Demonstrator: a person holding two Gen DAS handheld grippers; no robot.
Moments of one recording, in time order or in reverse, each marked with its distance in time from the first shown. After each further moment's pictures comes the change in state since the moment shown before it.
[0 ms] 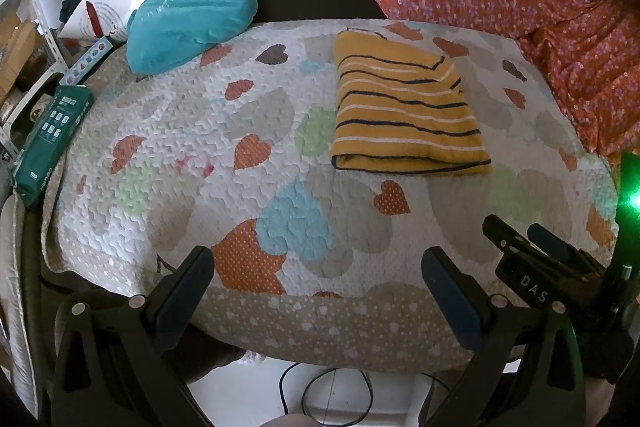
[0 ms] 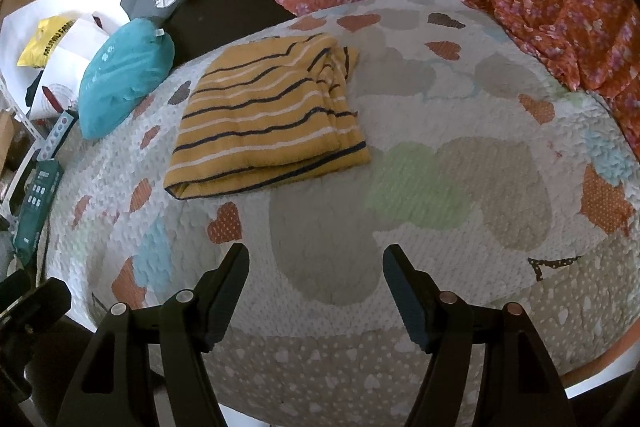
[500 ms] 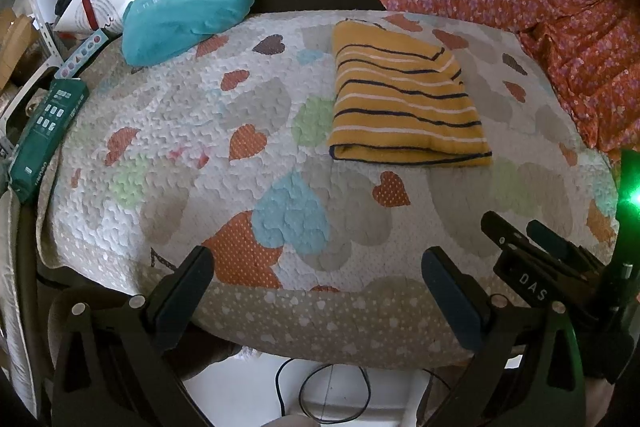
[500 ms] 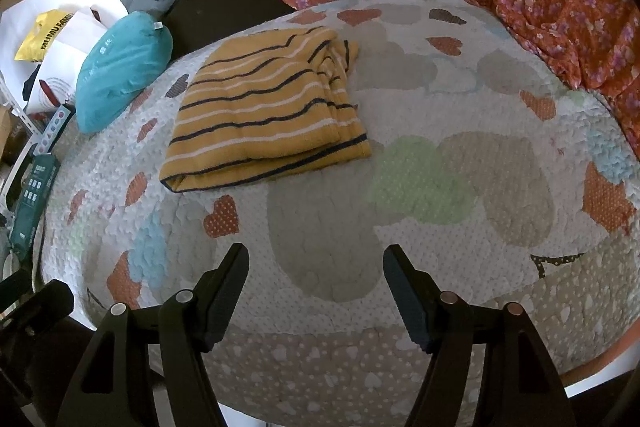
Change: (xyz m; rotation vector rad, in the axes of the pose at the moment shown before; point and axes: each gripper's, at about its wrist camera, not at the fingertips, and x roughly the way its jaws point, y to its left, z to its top) left arm 0.008 0.002 -0.003 -0.002 0.030 -0.014; right arm 0.005 0.002 -0.002 -0.008 0.014 -0.011
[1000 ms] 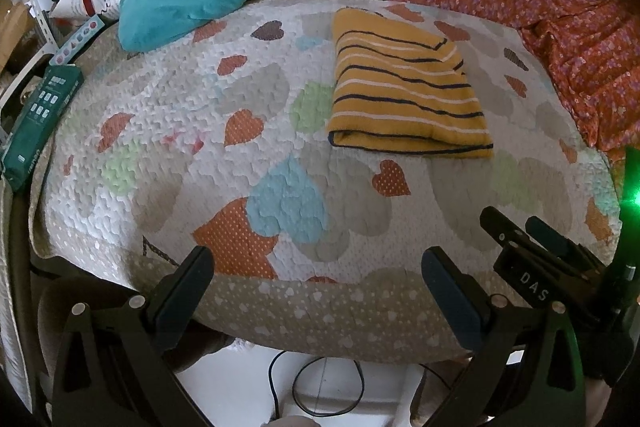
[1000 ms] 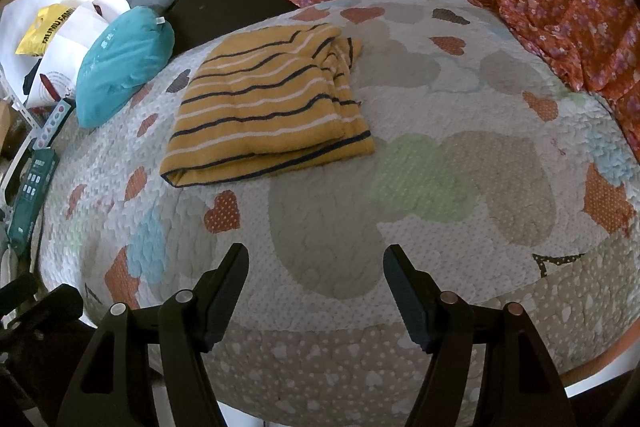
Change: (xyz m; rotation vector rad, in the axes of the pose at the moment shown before) left arm 0.009 0.004 -0.003 -0.019 0.040 -0.023; right arm 0.001 0.003 -0.003 -0.011 0.005 -0.005
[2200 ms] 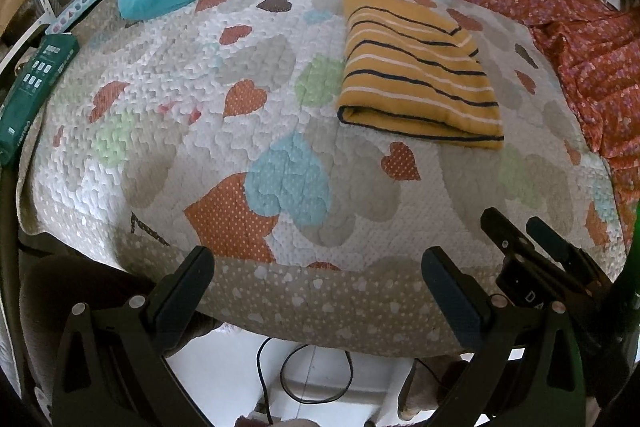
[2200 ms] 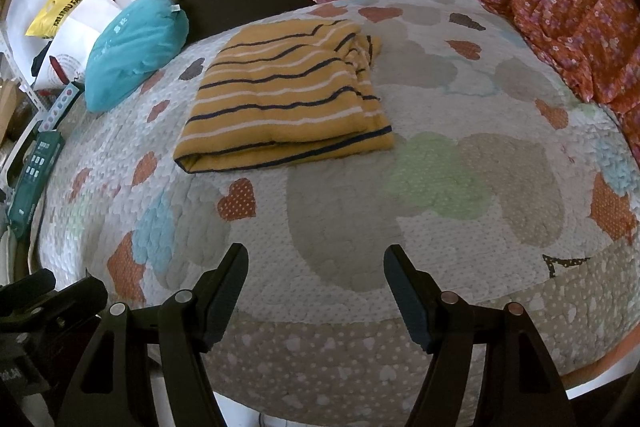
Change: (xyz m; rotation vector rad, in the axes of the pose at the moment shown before) left arm 0.018 0.013 -0.005 -0.055 0.075 -0.032; right arm 0.001 0.015 -0.006 -0.053 0.008 0.008
